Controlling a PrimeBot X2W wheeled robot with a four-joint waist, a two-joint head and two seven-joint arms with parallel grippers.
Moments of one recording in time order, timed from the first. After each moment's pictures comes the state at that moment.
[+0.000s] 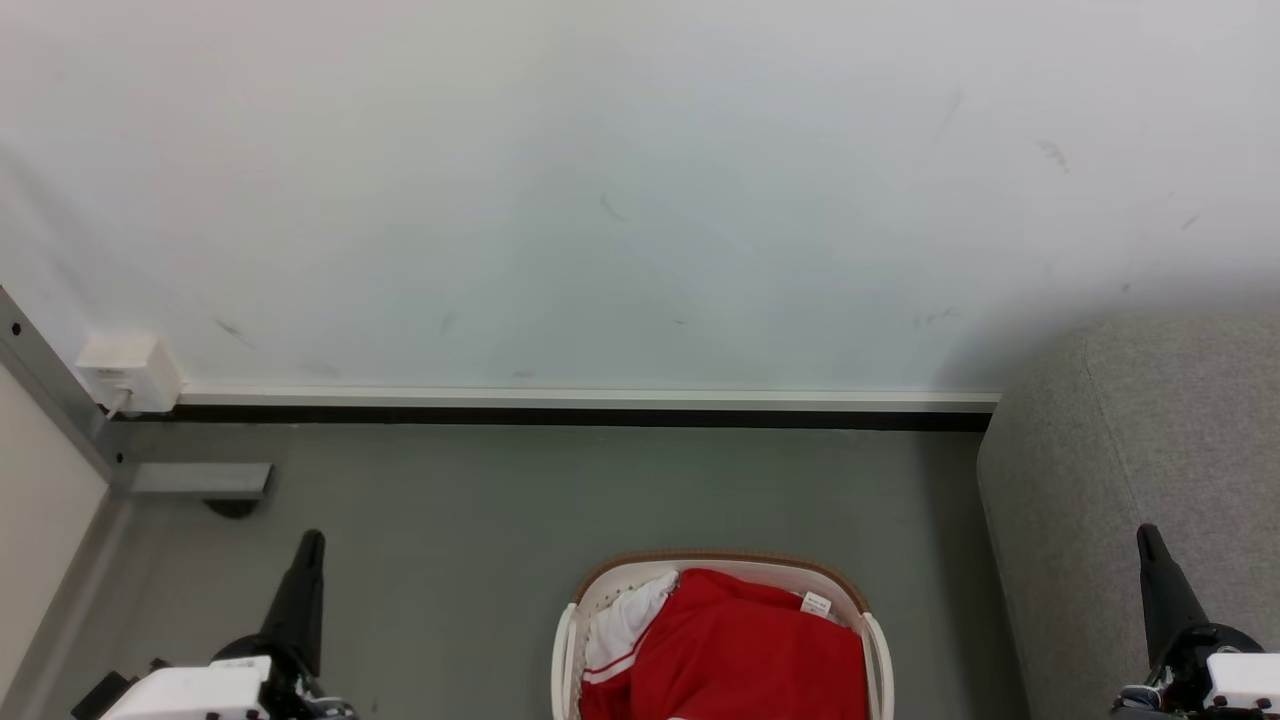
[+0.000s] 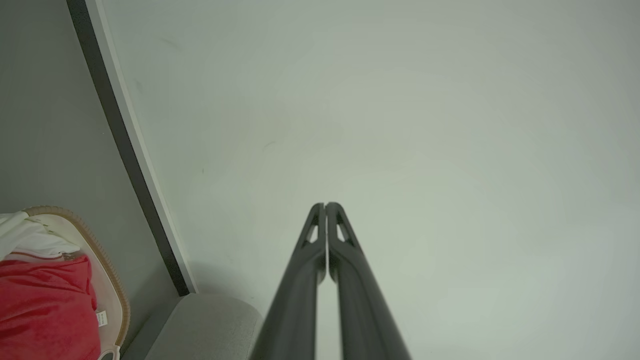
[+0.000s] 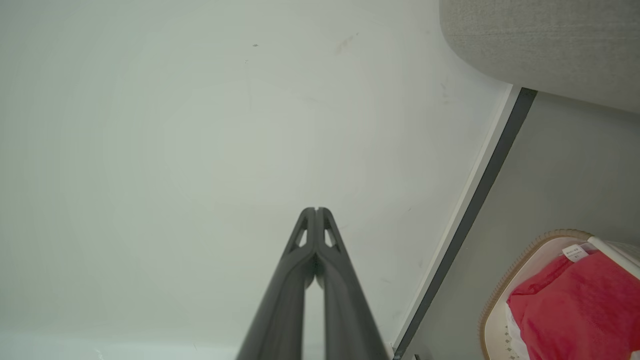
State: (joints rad) left arm -0.11 0.05 0.12 0.24 -1.60 -0.12 0.11; right arm -0.12 -0.05 -0.12 0.25 1.61 0.13 0.11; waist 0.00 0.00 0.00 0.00
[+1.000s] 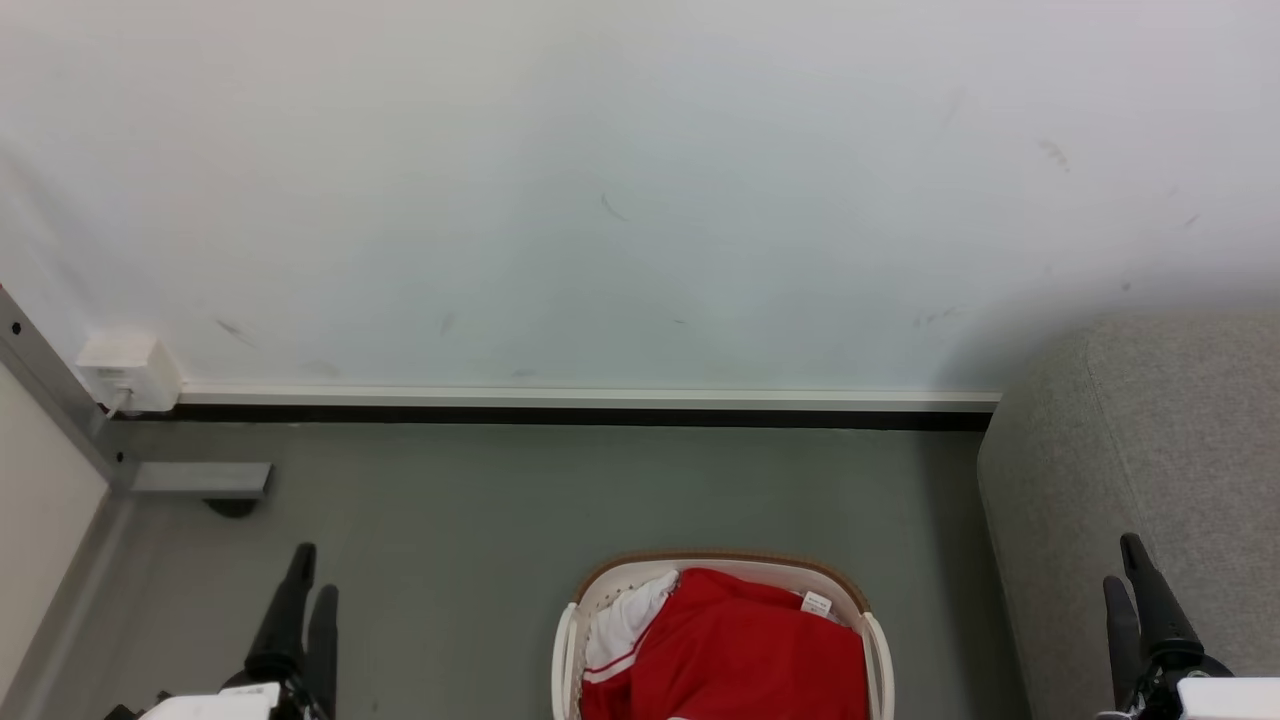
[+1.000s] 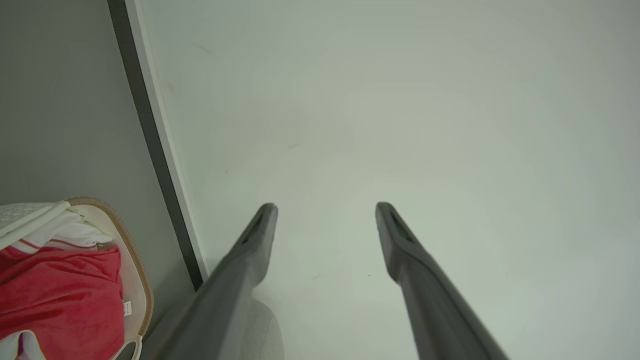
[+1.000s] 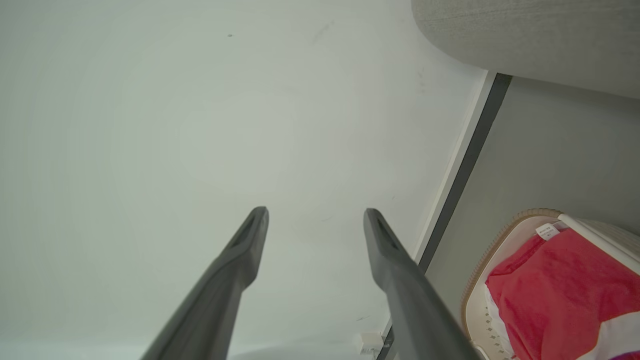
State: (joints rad) left arm -0.08 0.04 0.11 0.27 -1.60 -0.12 0.09; right arm -0.08 -0.04 -0.09 0.27 1.61 0.13 0.09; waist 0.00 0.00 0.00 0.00
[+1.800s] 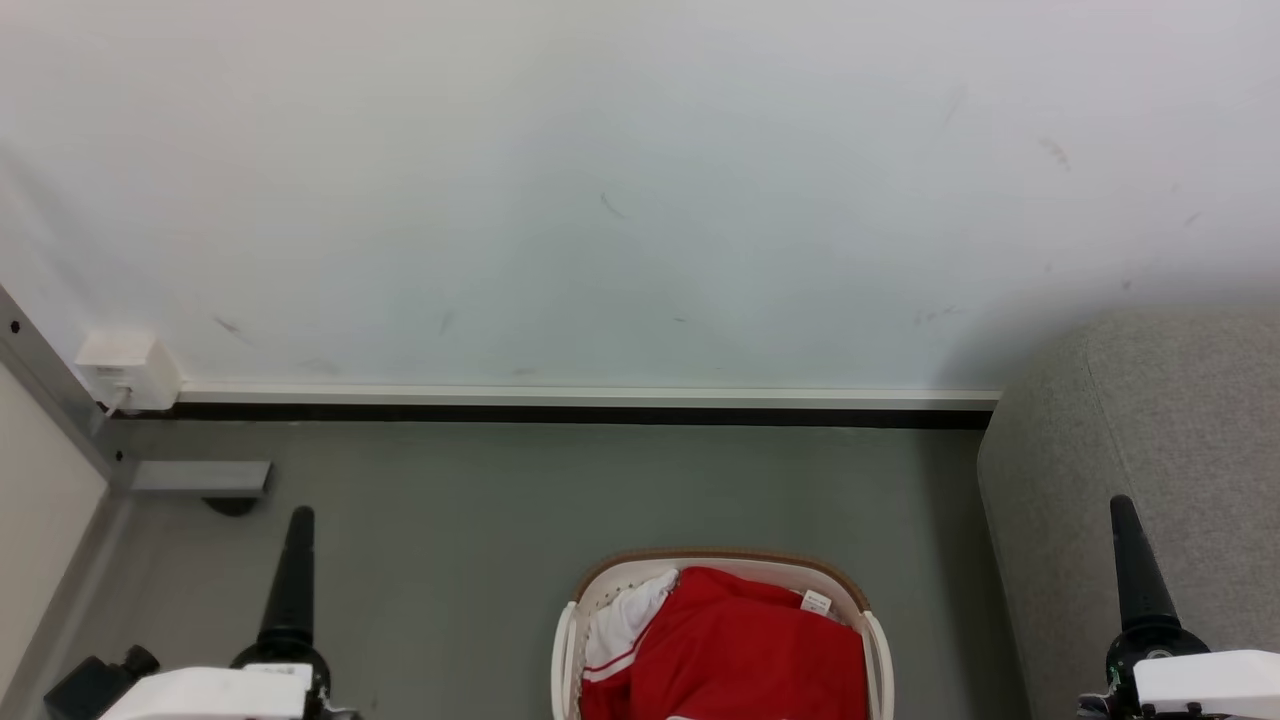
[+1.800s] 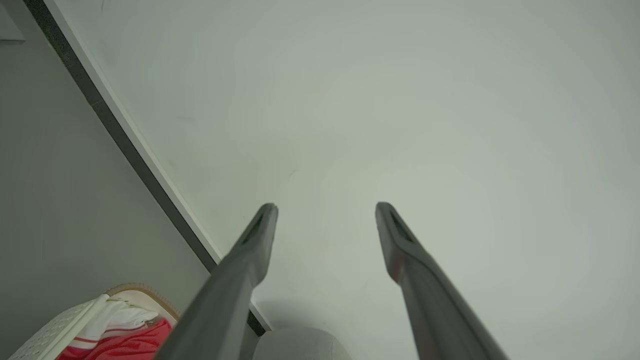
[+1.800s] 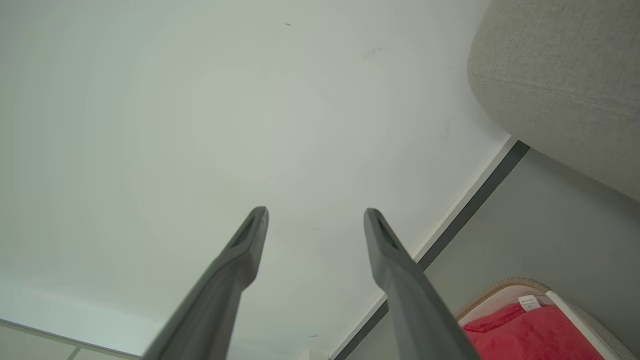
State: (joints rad) left arm -0.08 0.04 0.10 0.16 -1.25 -0.12 -0.01; right arm -0.09 -0.04 -0.03 0.19 1.33 0.13 -0.01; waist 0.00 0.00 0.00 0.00
